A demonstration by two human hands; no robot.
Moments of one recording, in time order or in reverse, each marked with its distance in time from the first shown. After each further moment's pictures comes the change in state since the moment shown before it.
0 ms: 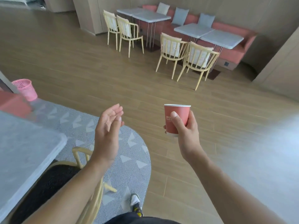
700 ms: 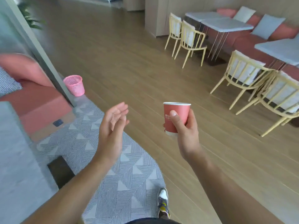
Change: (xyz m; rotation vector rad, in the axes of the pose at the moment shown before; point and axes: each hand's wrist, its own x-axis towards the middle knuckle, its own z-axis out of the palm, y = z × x) left_hand 0.443 -0.113 -0.024 0.098 0.328 0.060; right_hand 0.487 0.059 0.249 0.029 -0.386 0.064
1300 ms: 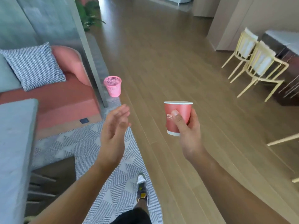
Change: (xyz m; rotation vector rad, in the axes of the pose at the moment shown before) left_hand 0.325 -0.102 -0.013 0.138 0.452 0.049; right_hand 0.396 0.024 0.172 0.015 -0.476 0.031
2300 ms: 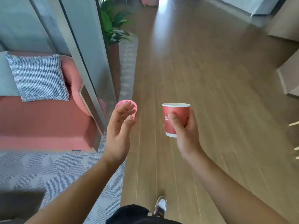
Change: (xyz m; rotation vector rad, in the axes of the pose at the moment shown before) left_hand 0.671 -0.200 0.152 0.015 0.380 0.058; right_hand 0.767 0.052 0.143 -0.036 -0.375 0.009
